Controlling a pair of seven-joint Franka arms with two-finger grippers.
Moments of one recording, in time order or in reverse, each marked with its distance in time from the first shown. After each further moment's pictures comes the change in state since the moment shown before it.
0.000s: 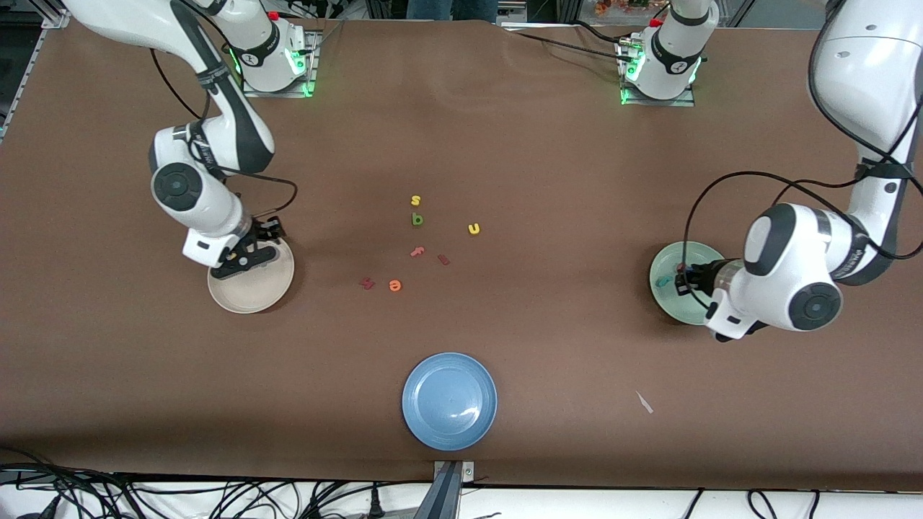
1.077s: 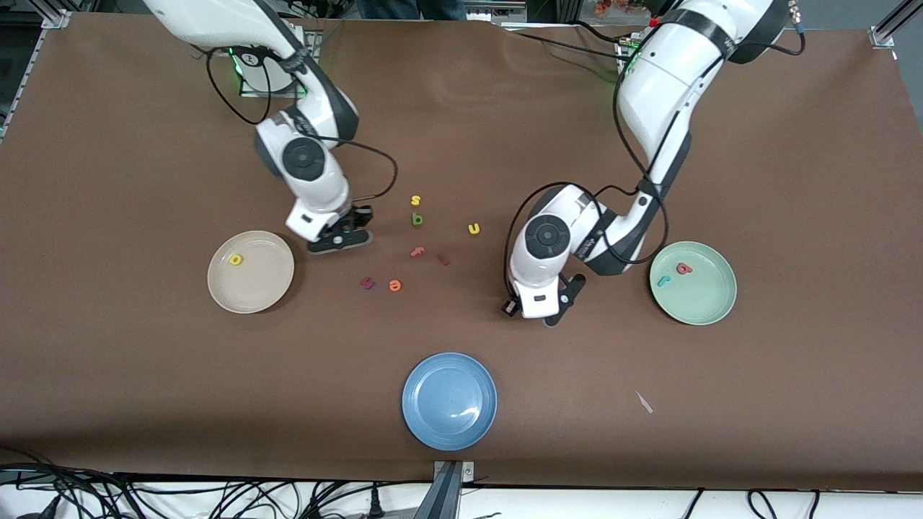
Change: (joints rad) left arm -0.645 0.169 0.172 0.124 0.032 0.551 -1.053; right arm 0.168 0.037 0.058 0.003 -0.032 0.048 0.350
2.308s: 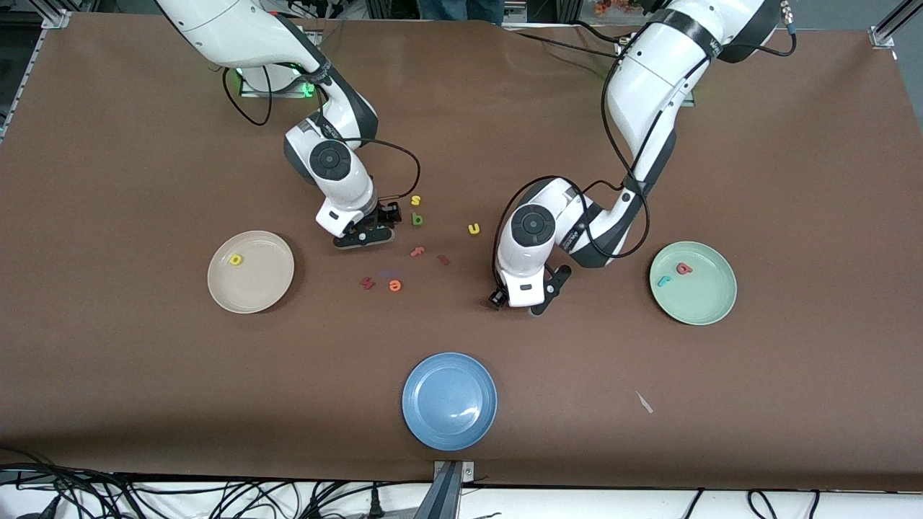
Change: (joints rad) left arm -0.066 0.035 0.004 -0.053 0.006 0.114 -0.081; right arm 0.116 0.151 0.013 -0.012 0.011 0.205 0.223
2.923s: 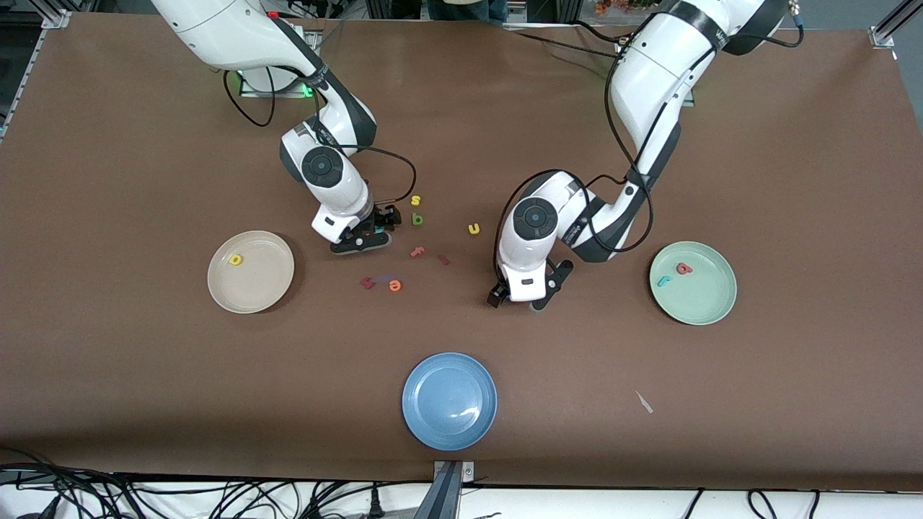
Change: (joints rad) left arm 0.001 -0.029 -0.006 -0.027 -0.001 0.001 0.001; right arm -0.019 0.004 0.000 0.010 0.065 -0.007 -0.078
